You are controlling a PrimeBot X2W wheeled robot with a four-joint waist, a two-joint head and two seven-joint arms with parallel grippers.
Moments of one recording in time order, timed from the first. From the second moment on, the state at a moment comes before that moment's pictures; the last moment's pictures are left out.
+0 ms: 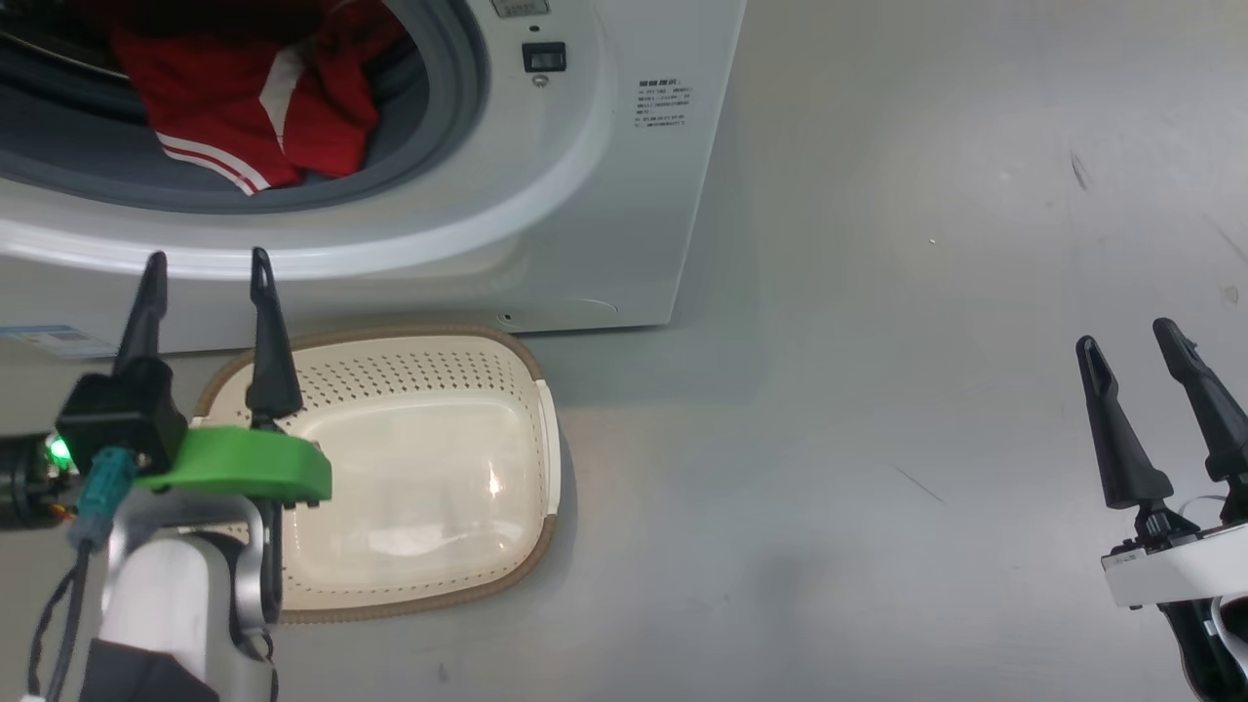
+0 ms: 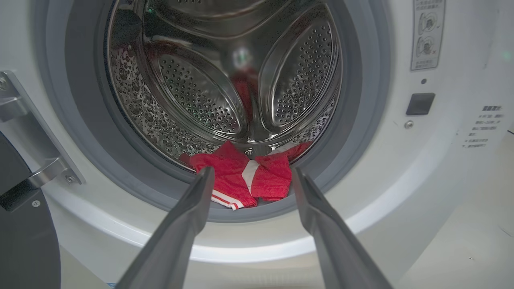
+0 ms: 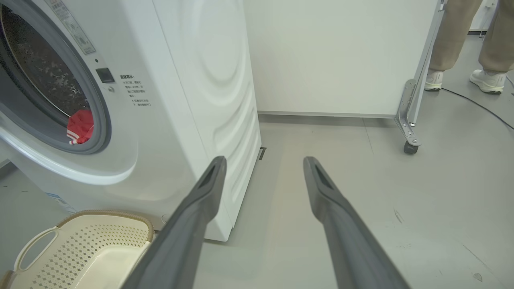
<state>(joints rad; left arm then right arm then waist) -0.24 0.04 -0.05 0.00 -0.16 0.11 -0.08 0.02 -0.45 0.17 -0.09 0.61 0.12 -0.26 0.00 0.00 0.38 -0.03</state>
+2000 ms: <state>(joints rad) -0.94 0.14 0.17 0.24 -0.02 0.12 0.55 -0.16 -0.52 0.11 -0.14 0.70 0.12 -0.26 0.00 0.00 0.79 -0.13</state>
